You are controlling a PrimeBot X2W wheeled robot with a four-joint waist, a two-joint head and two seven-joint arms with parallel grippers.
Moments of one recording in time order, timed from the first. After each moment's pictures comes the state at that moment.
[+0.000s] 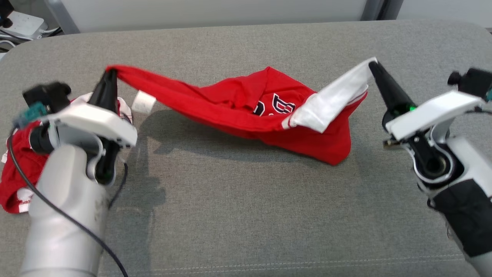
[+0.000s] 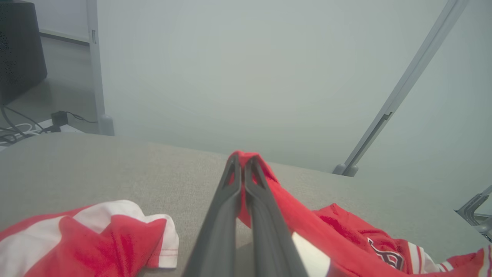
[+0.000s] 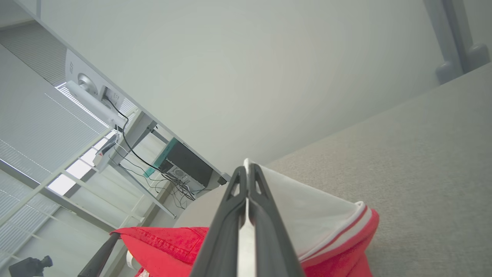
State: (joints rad) left arm -0.67 0.10 0.00 0.71 -0.42 -0.12 -0.13; right arm -0.70 -0.34 0.55 0.44 1.29 0.13 -0.11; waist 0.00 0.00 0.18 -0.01
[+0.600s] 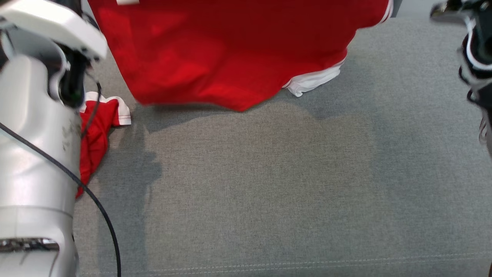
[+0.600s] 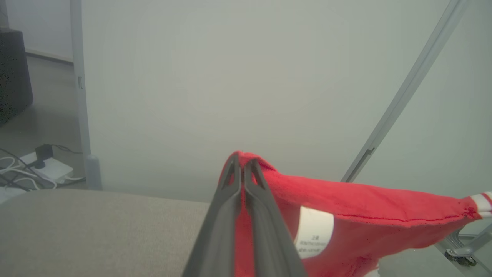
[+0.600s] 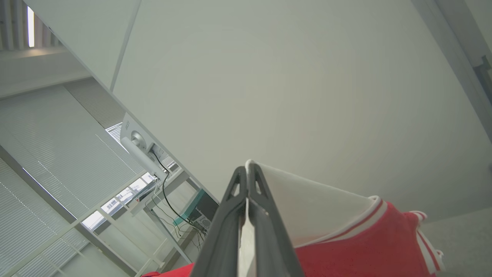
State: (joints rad) left arm -1.10 0.17 -0.05 0.87 -0.50 -0.12 -0.09; right arm -1.18 -0.31 0.45 0.60 1.38 0.13 -0.10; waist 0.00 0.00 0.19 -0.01
